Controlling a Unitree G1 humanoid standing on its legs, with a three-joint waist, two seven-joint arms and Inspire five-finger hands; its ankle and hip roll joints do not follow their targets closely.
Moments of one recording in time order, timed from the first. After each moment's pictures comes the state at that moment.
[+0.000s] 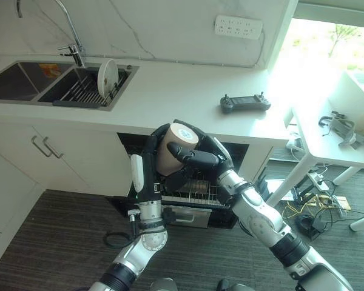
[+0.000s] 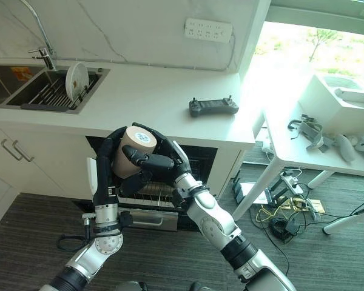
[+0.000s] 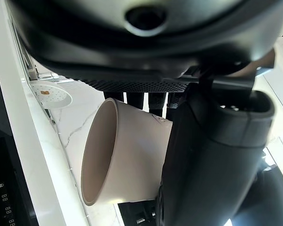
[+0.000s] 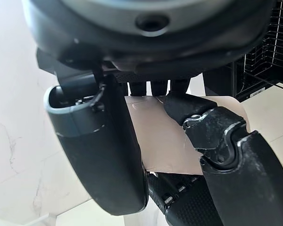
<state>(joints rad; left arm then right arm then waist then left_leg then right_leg) -0.15 0.32 -0.43 0.25 0.32 -0.52 0.89 -0.43 -0.29 0.54 0.05 0.91 -0.05 -0.08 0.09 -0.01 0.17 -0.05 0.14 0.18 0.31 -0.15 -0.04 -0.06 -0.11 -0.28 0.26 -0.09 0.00</state>
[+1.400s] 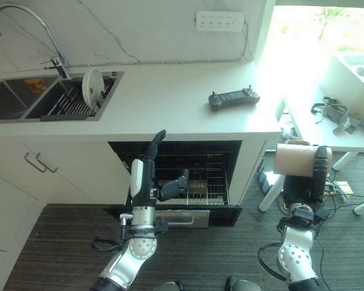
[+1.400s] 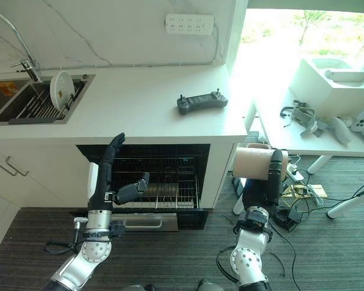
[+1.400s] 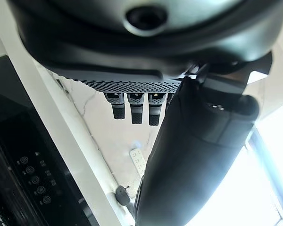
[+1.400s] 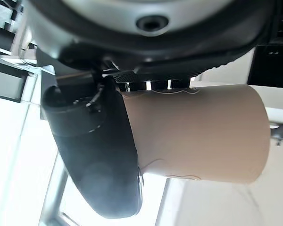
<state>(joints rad) -0.02 0.40 -0.37 0.08 0.24 -0.38 0.64 0.00 -0.20 0.13 0.03 1.44 -0.59 -0.06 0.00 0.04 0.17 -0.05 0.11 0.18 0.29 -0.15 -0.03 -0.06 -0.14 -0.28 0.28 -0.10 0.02</state>
